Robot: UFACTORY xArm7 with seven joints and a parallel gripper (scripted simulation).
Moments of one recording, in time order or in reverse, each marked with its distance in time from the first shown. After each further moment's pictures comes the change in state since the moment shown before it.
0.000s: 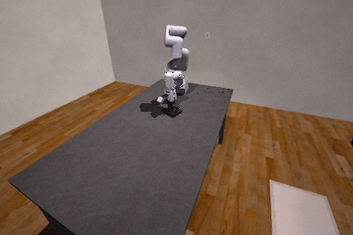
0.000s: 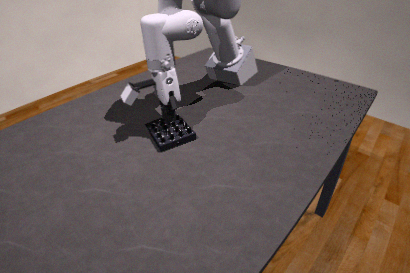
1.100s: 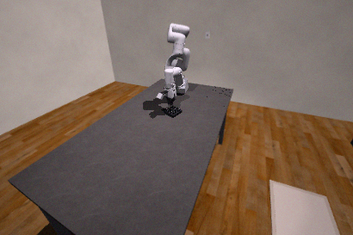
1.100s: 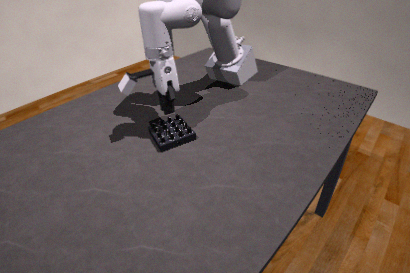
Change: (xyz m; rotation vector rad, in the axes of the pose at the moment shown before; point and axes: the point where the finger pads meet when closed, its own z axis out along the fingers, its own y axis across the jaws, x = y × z) arm 0.001 -0.001 -0.031 0.002 0.003 0.000
